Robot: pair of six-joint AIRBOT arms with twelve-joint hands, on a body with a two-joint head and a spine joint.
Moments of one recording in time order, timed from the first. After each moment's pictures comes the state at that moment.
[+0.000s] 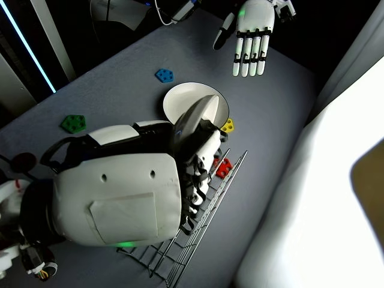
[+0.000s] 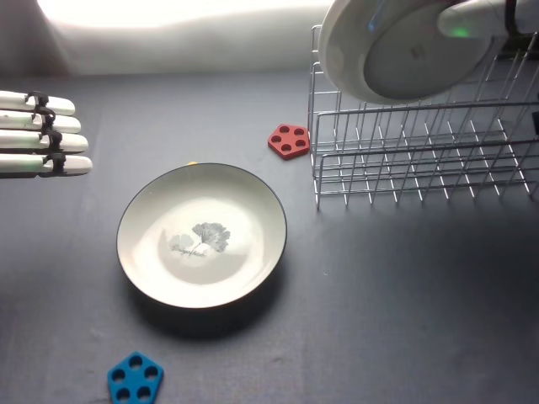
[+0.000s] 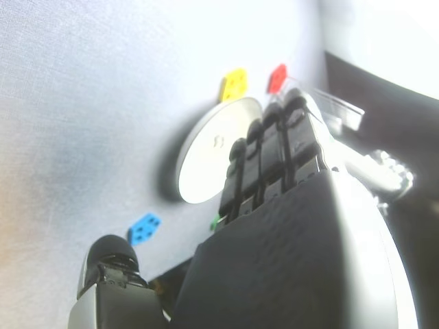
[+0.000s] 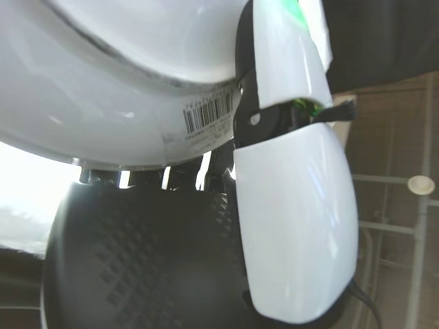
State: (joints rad) left arm 0.85 -0.66 1.82 0.93 -1.23 0.51; right arm -0.19 -1.08 1.52 -0.39 0.71 0.65
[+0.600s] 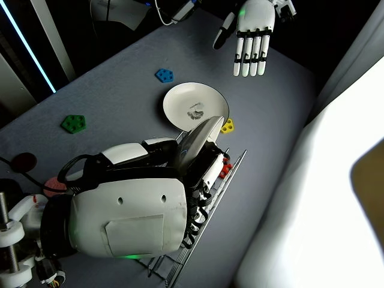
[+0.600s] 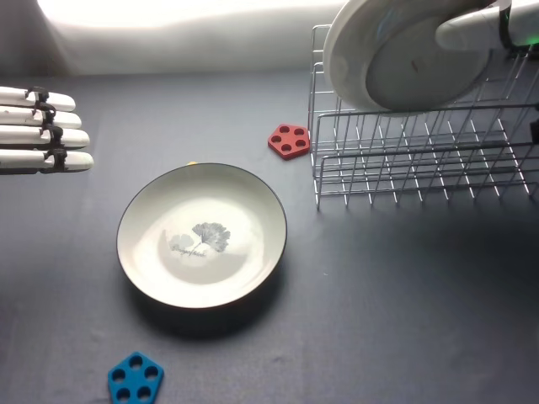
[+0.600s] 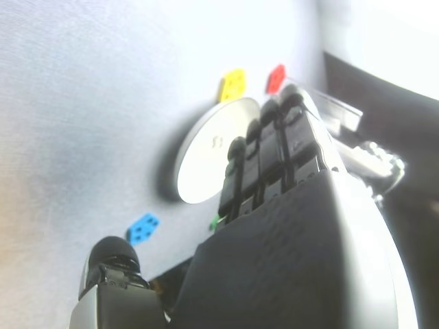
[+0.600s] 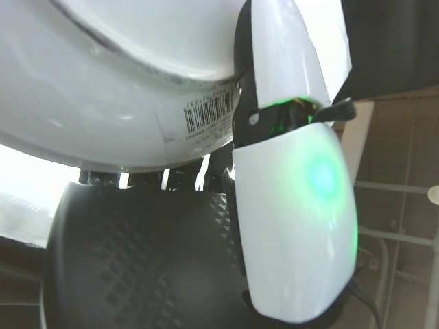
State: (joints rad) left arm 0.84 -0.65 1.81 0.92 -1.22 0.49; right arm -0.23 -1.11 1.56 -0.38 0.69 0.66
